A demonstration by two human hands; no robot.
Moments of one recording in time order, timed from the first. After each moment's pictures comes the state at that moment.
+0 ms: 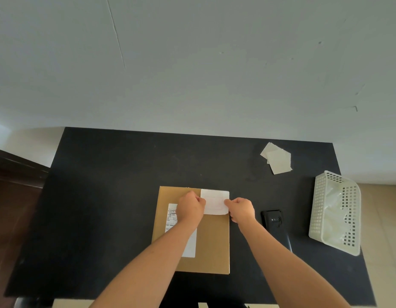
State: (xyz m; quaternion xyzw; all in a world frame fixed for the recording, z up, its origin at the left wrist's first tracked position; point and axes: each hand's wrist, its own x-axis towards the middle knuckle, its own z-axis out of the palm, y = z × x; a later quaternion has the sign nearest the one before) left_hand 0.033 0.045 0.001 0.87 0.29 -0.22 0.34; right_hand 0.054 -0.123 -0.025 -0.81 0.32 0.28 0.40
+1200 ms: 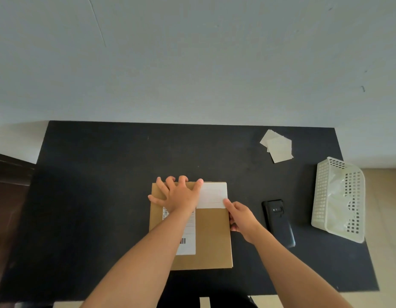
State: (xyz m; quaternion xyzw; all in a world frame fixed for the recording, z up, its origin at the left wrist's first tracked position) left_hand 0.043 0.058 -0.031 0.90 0.31 -0.24 0.21; right_hand 0.012 -0.144 -0.036 -0.70 0.29 0.40 0.51
